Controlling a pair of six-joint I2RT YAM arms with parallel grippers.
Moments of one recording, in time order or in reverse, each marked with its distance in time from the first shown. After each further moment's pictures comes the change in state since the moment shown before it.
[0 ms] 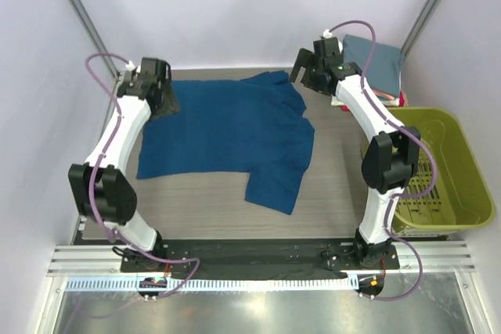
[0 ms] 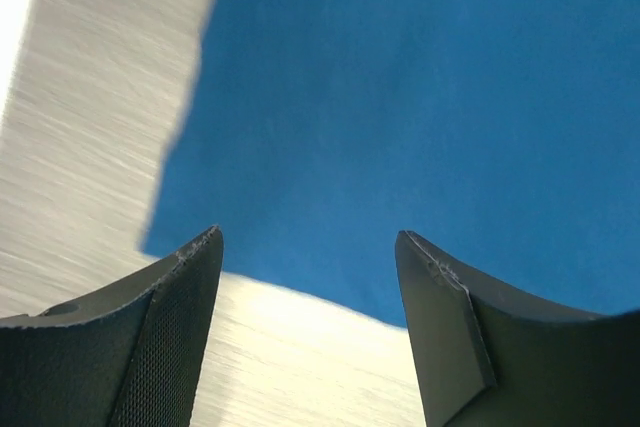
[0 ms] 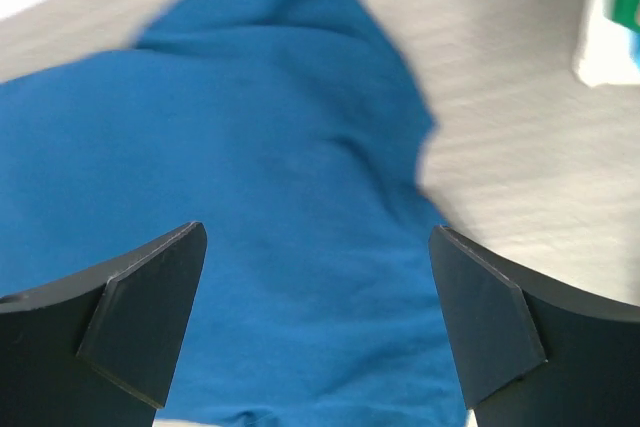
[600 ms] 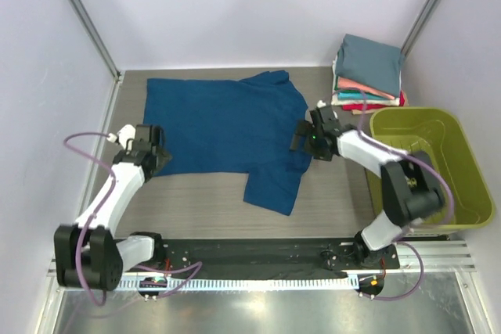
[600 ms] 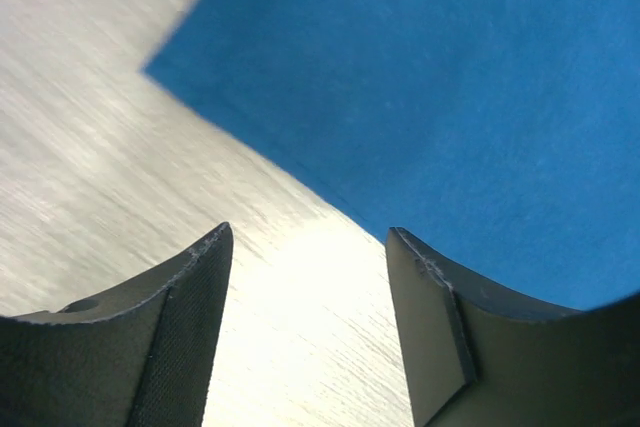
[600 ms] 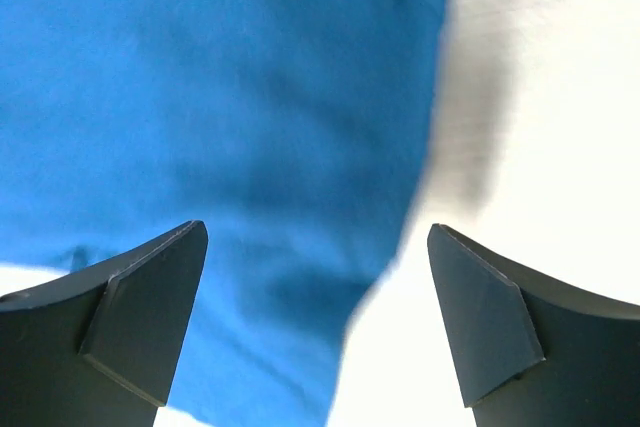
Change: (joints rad) left arm 0.024 -0.489 -0.863 0.322 -0.047 -0.379; right arm 0.088 -0.293 -0.833 0.282 -0.098 0.042
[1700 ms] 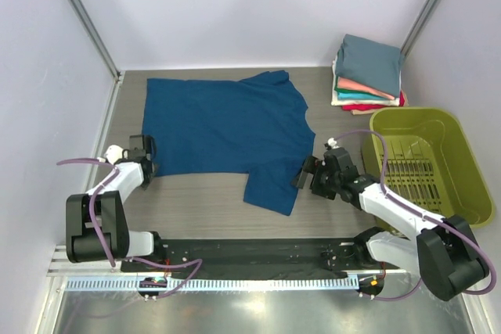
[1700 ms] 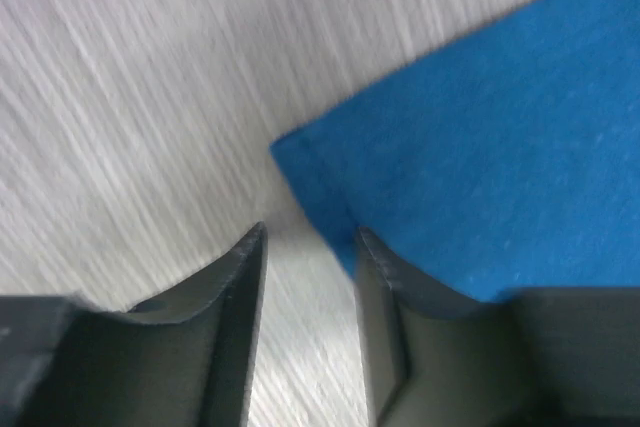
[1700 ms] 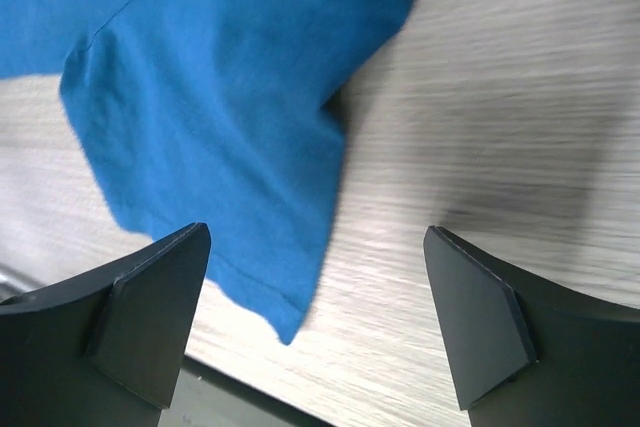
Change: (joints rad) left arm 0.180 0.137 -0.187 0.248 -0.090 -0.204; right arm 0.080 -0.581 -0.571 0.143 -0.141 0.156
